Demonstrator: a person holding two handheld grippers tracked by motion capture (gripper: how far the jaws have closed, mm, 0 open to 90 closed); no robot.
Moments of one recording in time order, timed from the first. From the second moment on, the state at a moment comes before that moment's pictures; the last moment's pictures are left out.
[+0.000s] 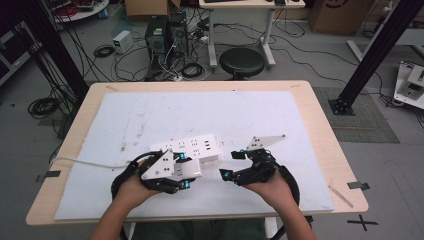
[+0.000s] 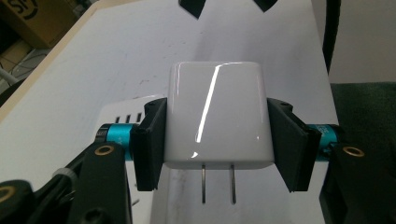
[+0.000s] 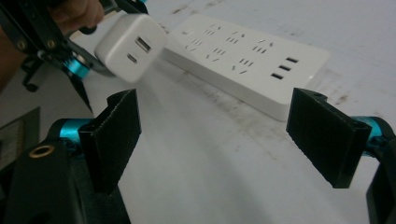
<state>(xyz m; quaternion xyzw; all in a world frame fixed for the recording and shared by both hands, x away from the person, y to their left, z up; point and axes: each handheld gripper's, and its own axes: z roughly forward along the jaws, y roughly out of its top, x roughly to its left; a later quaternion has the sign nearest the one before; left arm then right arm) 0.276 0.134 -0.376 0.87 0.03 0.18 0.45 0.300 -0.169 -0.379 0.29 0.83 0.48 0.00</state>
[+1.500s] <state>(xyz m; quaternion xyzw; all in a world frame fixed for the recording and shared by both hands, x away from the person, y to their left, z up) 0.254 0.083 -0.387 0.85 -0.02 0.27 0.45 0.309 -0.143 -0.416 0.32 0.74 0.55 -0.22</state>
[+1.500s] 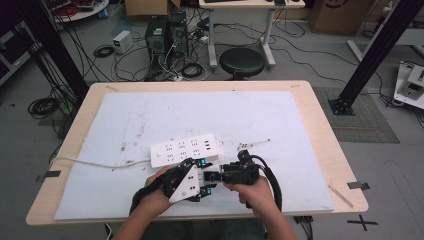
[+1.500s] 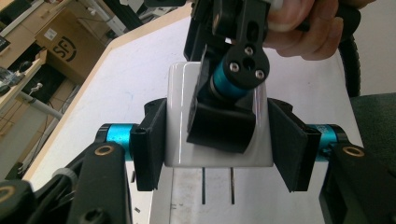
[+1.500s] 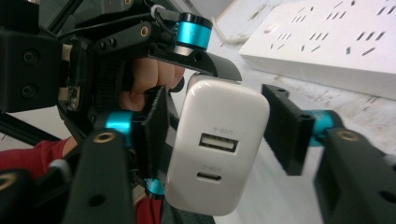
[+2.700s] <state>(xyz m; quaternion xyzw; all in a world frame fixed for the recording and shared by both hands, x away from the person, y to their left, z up) 0.302 0.168 -0.340 0.90 0.13 0.15 0.39 0.313 -0.178 -0.371 0.25 0.83 0.49 0.01</state>
